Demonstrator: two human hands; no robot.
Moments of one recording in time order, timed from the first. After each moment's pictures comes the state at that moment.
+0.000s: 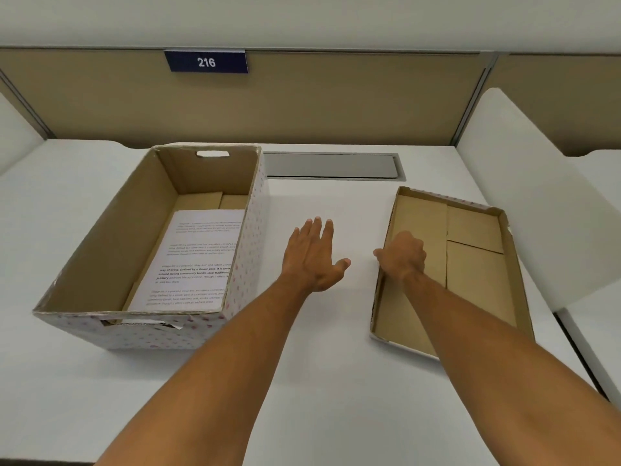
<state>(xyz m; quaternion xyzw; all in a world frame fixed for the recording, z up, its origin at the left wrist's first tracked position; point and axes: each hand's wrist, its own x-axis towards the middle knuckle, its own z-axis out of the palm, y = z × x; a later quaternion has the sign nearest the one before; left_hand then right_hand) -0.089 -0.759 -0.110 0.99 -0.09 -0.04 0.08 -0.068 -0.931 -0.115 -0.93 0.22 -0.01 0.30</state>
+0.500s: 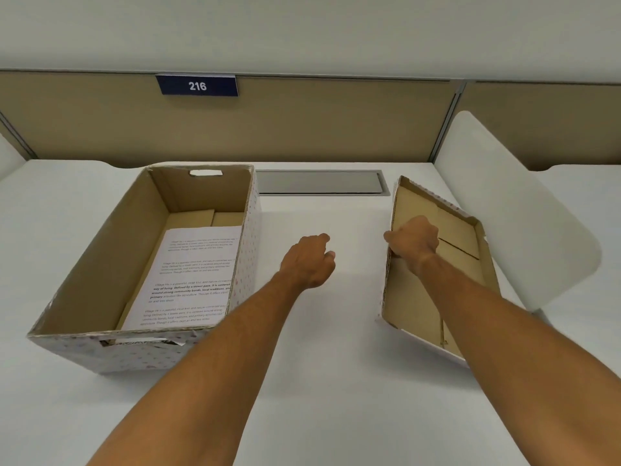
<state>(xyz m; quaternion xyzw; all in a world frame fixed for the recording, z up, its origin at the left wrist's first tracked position) -0.083 -0.754 -0.083 0.95 -0.09 -0.05 0.28 -0.055 -0.957 -0.059 -0.89 0.25 -0.07 0.37</state>
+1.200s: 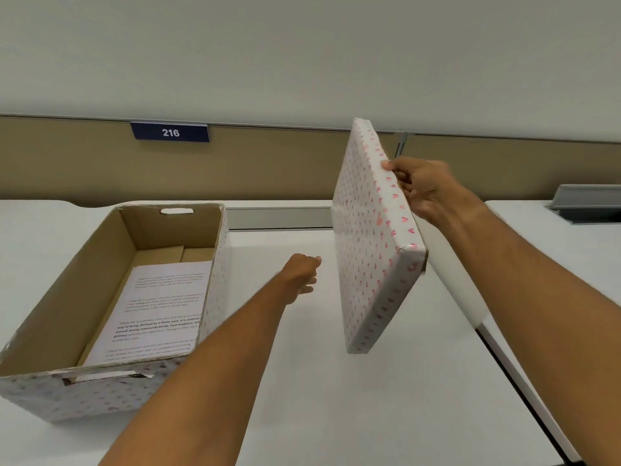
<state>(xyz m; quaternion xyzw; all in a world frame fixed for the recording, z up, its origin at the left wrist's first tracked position) -0.076 -0.800 -0.039 0.75 0.10 -0.22 0.62 -0.095 -0.987 0.133 -0.63 0.11 -0.06 0.77</state>
